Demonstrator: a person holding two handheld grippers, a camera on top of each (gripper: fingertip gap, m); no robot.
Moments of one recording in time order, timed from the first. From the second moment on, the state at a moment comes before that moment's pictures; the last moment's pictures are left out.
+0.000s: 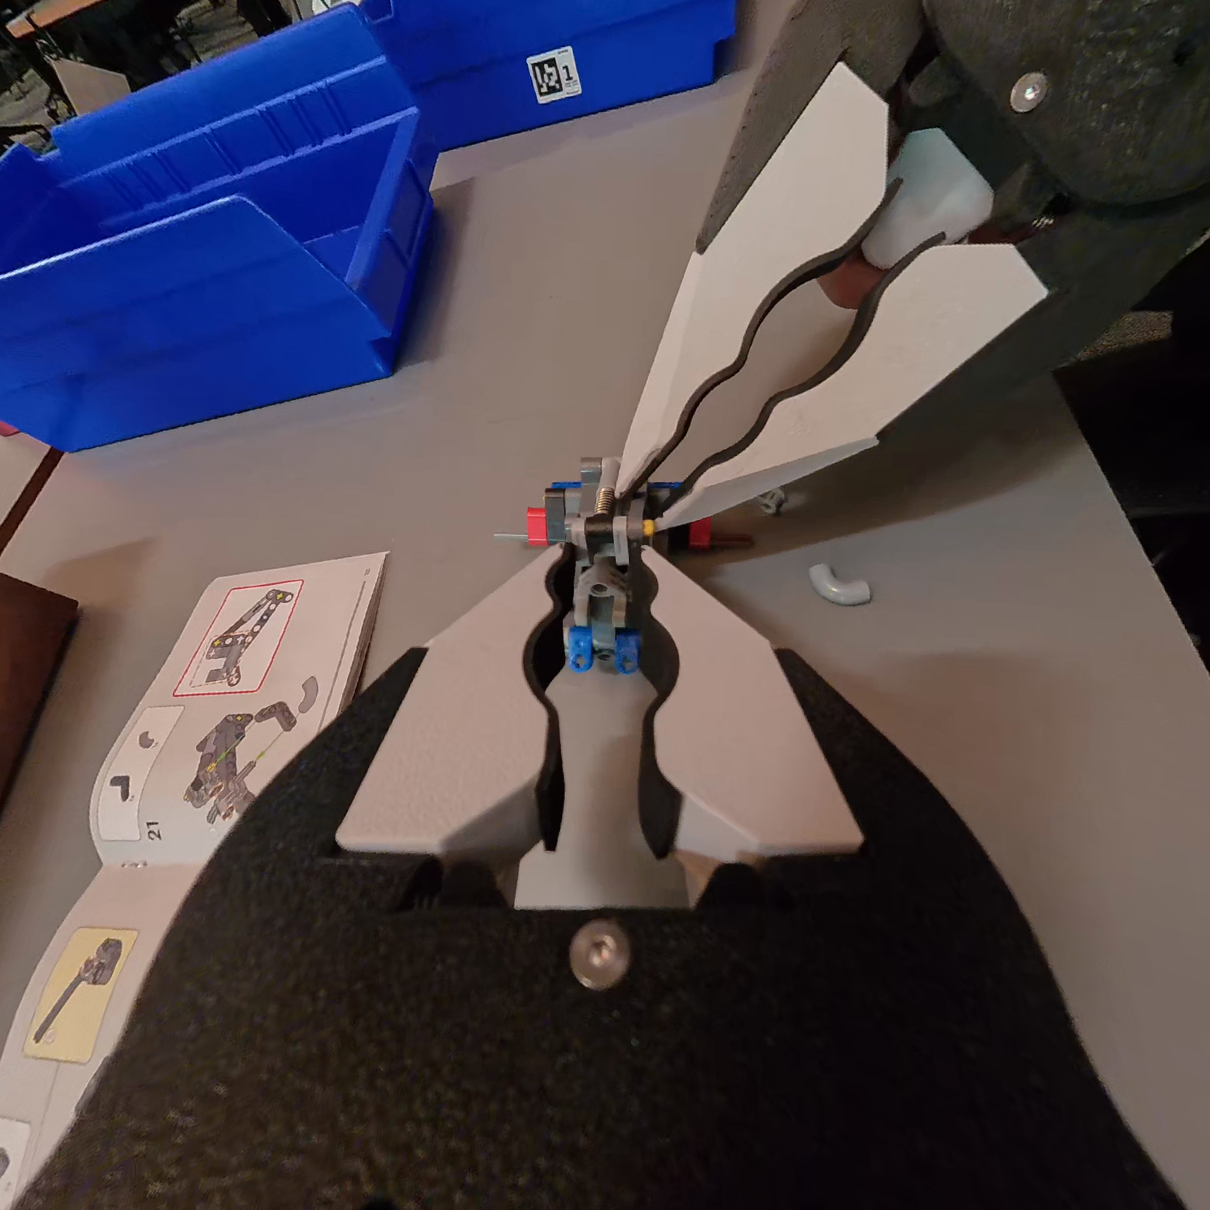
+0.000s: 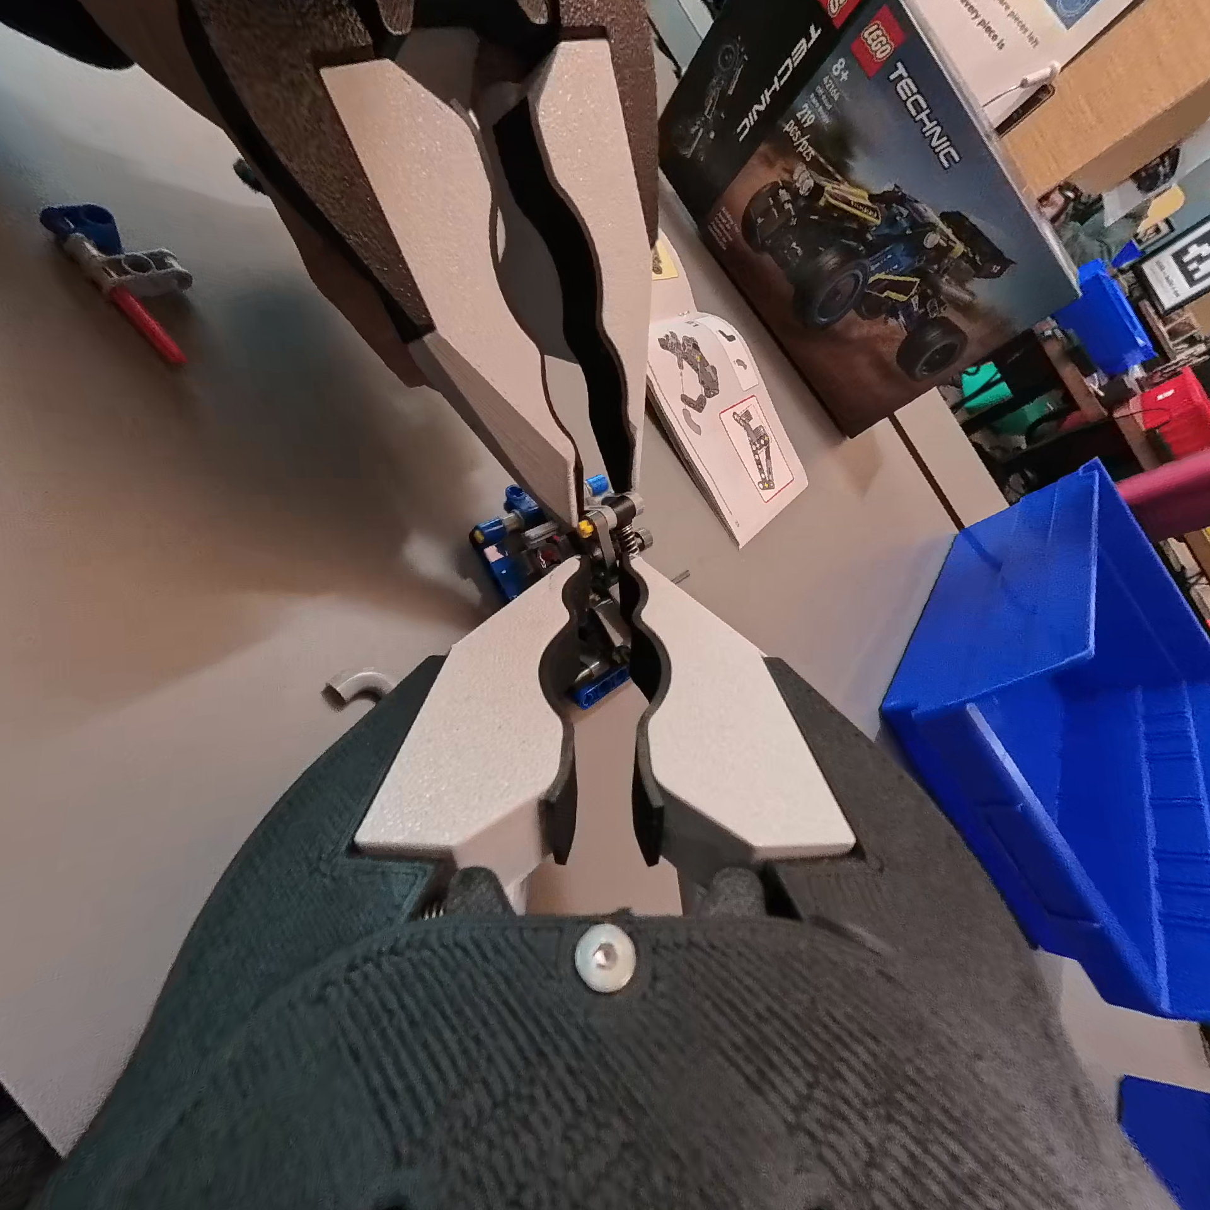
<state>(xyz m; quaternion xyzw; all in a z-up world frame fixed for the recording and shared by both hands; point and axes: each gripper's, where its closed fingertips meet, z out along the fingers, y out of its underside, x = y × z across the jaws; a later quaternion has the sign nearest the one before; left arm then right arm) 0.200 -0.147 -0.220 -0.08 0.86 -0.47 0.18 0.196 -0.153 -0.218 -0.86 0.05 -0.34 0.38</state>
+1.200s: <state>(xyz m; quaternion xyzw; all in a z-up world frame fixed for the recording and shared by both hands) 0.200 -0.165 -0.207 -0.12 0.81 -0.55 0.18 0.200 -0.168 -0.219 -0.81 0.14 -0.36 0.45</state>
